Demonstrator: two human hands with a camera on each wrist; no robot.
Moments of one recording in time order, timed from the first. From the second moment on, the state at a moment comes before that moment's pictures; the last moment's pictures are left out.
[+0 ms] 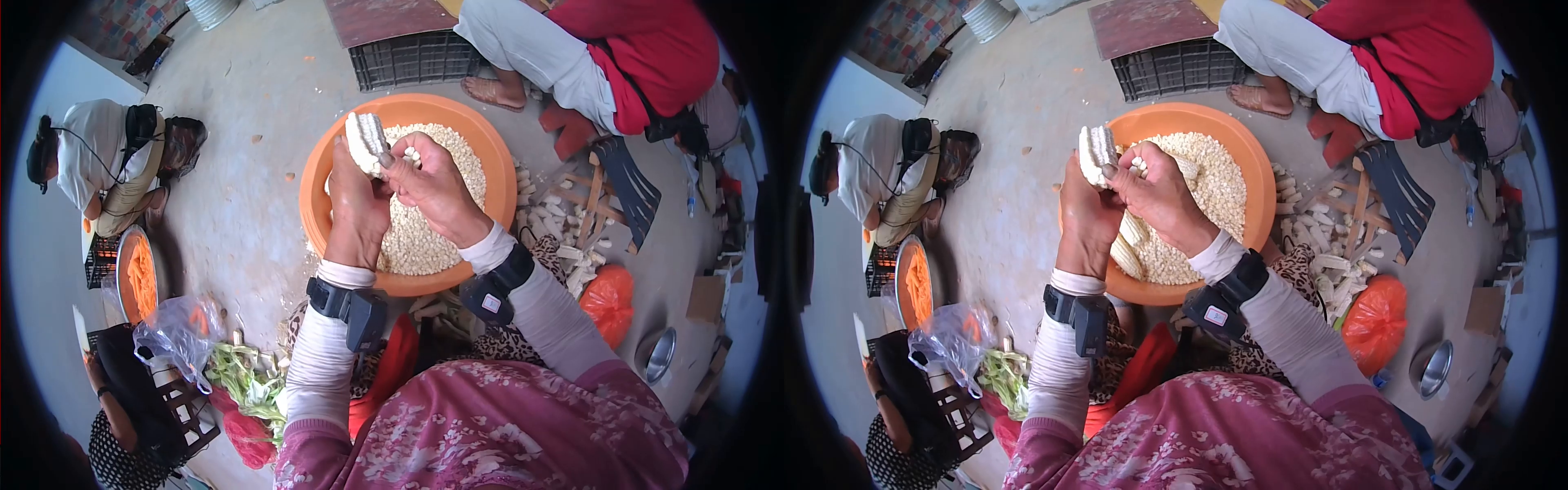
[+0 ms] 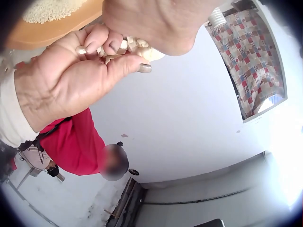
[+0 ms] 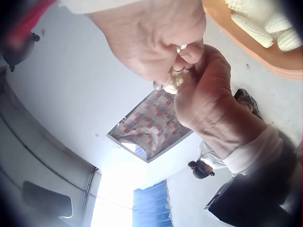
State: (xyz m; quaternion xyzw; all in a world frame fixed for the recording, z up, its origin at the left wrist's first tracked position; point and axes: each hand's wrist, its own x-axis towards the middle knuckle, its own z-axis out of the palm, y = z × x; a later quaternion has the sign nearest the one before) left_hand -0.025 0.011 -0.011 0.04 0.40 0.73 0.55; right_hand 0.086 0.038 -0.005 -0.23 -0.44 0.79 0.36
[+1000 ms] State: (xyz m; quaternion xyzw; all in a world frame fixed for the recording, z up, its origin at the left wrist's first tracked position) left_hand -0.019 0.011 0.003 0.00 0.42 0.74 0.53; right_hand 0.084 0.036 0.001 -0.25 -0.49 0.75 0.37
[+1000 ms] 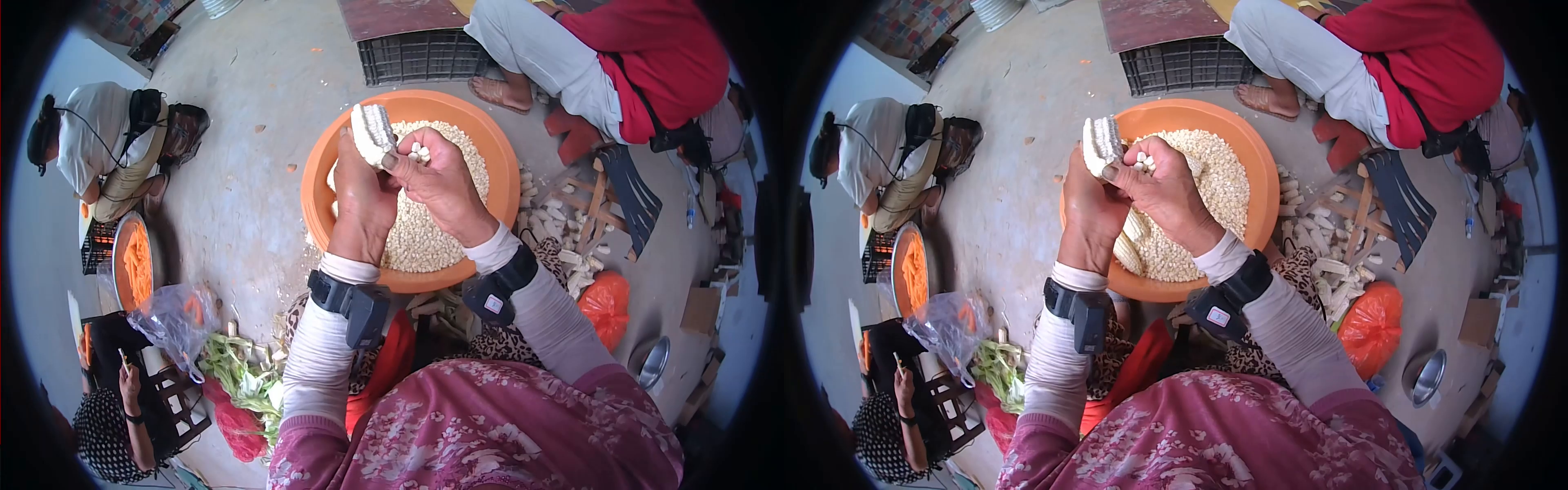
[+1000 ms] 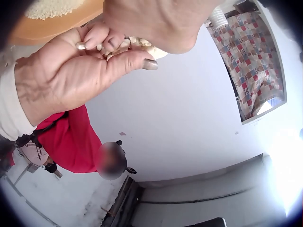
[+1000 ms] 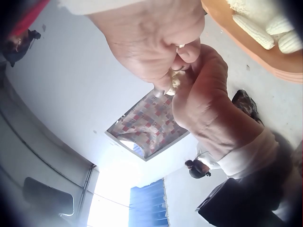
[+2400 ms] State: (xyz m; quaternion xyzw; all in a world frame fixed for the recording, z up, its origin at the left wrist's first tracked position) left_hand -0.026 0.009 0.009 0.08 0.38 0.70 0.60; right_hand 0.095 0.052 0.002 -0.23 -0.49 0.76 0.36
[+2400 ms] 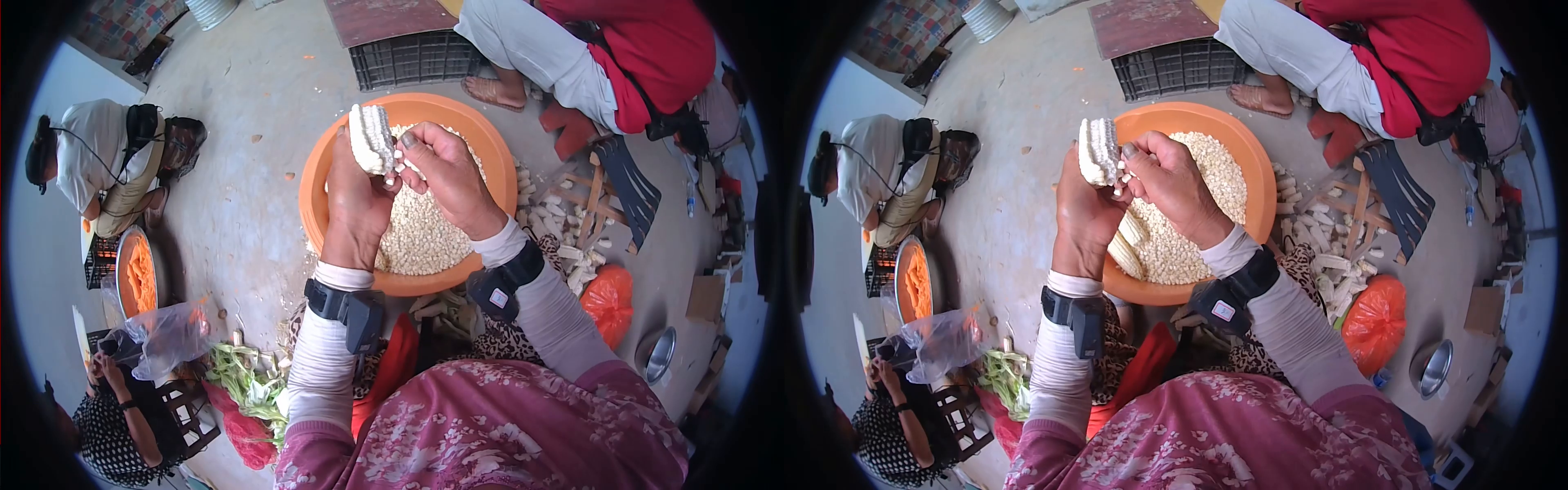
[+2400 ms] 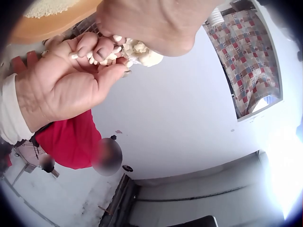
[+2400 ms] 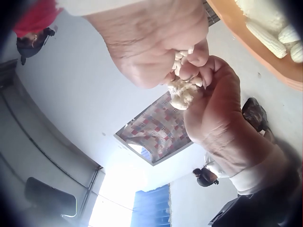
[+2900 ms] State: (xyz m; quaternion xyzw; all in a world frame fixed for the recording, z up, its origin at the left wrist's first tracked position) left_hand -0.016 0.006 0.020 0.14 0.51 0.65 0.54; right_hand 0.103 0.063 0.001 -0.33 -0.62 0.61 0.35
